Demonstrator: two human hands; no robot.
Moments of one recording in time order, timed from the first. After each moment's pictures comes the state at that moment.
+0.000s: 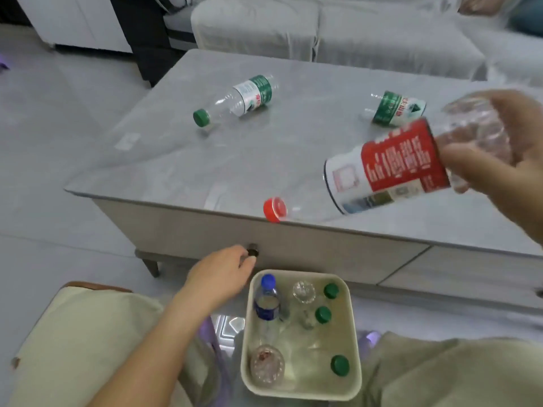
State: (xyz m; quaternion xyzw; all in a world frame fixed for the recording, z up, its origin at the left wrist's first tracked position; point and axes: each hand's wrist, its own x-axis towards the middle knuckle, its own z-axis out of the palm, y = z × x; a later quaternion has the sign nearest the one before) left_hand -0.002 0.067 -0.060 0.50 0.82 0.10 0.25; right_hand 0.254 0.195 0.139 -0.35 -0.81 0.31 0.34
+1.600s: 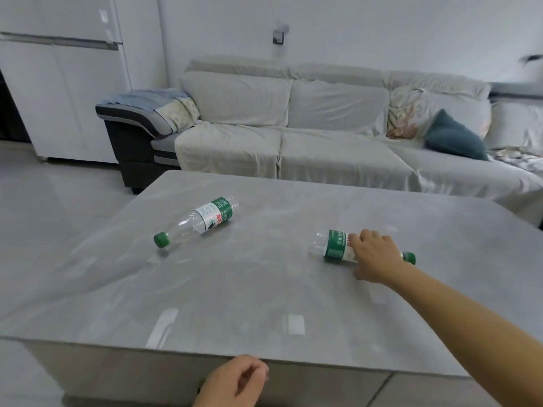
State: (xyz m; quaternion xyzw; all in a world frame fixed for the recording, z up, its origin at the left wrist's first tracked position) left_hand 0.047 0.136 -0.026 0.47 0.72 0.39 0.31; right_hand 0.236 0.423 0.048 -0.47 -0.86 -0.19 -0.04
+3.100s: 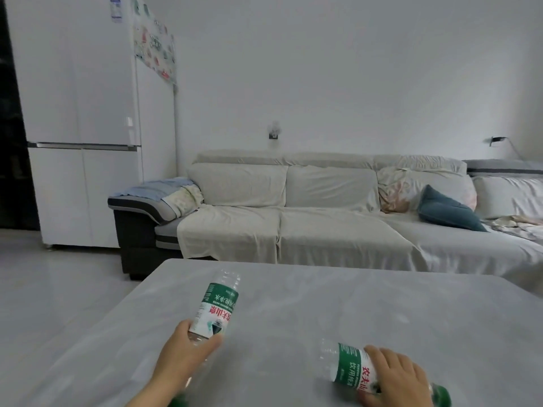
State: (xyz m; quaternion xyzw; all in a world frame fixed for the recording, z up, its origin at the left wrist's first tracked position) left_hand -0.077 0.259 0.057 0.35 0.76 0.51 0.21; right_hand 0.254 0.387 0.026 -0.54 -0.83 -0.05 0.14
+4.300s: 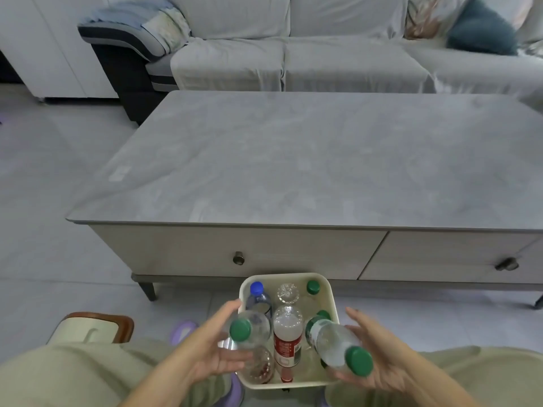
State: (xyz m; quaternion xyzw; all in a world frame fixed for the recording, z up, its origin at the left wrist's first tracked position) left_hand 0.049 -0.010 -0.069 0.03 0.65 0.37 0.66; right_hand 0.311 0.096 -0.073 -0.54 -0.15 0.82 0.04
